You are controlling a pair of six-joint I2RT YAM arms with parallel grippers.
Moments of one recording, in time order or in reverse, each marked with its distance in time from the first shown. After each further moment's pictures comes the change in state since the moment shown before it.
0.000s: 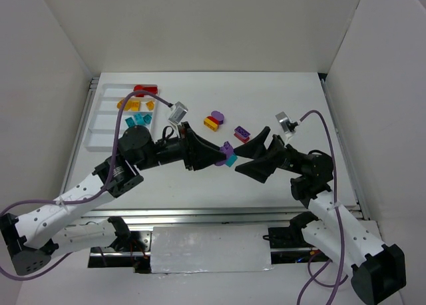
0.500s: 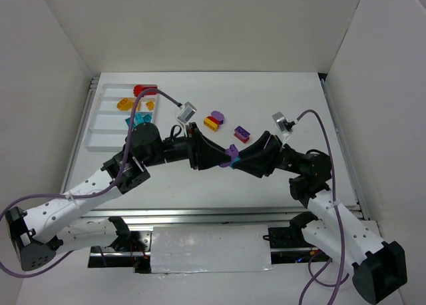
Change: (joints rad) left arm 0.017 0.067 -0.001 0.046 0.077 -0.035; right arm 0.025 0.019 0.002 0.019 -0.002 0.039
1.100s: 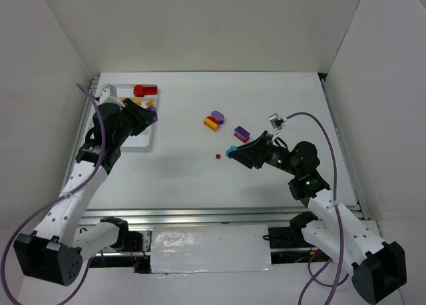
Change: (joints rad) left arm 0.657 -0.056 -0.068 -0.283 -0.335 -0.082; right arm -0.011 -0.010 0.006 -0.457 0.214 -0.286
